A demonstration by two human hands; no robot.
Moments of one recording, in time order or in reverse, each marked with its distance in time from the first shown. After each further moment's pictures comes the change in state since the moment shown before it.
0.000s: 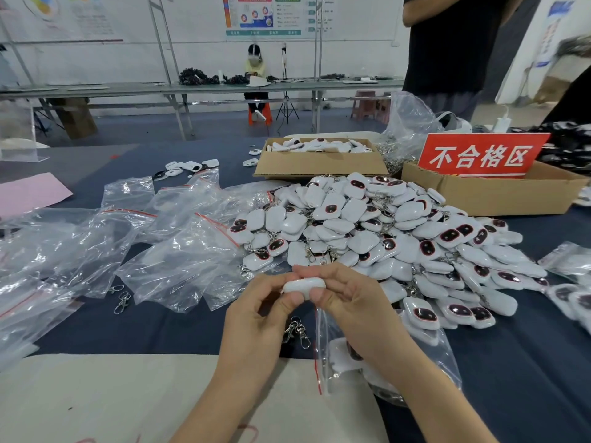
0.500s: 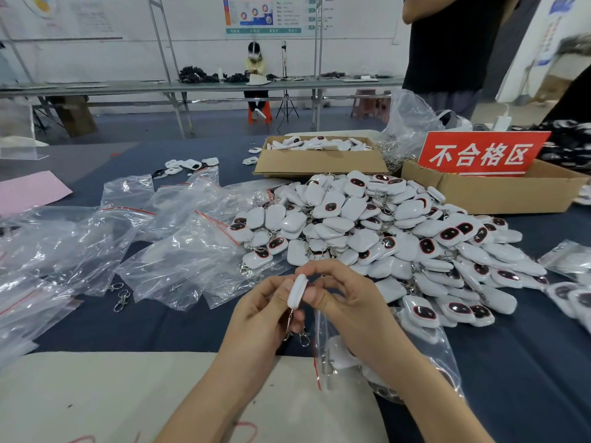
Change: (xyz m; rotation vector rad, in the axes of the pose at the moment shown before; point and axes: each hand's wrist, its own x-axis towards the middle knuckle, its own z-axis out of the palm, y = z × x) left_hand 0.004 0.005 0.005 -0.590 -0.114 -0.409; right_hand 0.002 0.003 0.003 -0.107 0.019 -0.108
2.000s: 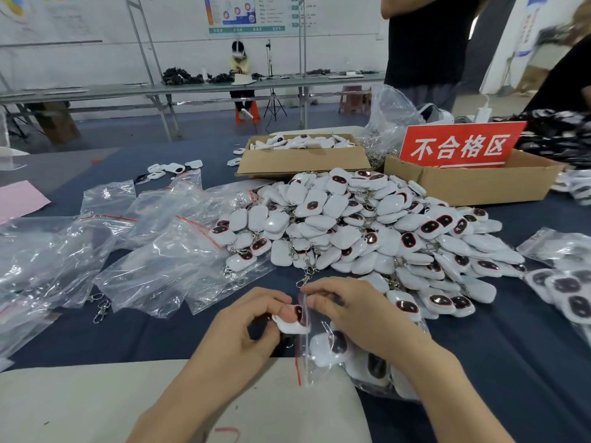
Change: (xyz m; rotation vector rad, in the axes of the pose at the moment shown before) left_hand -0.005 0.003 -0.021 0.907 -0.179 0.365; right_hand 0.004 0.026 -0.041 -0.531 -0.148 0.195
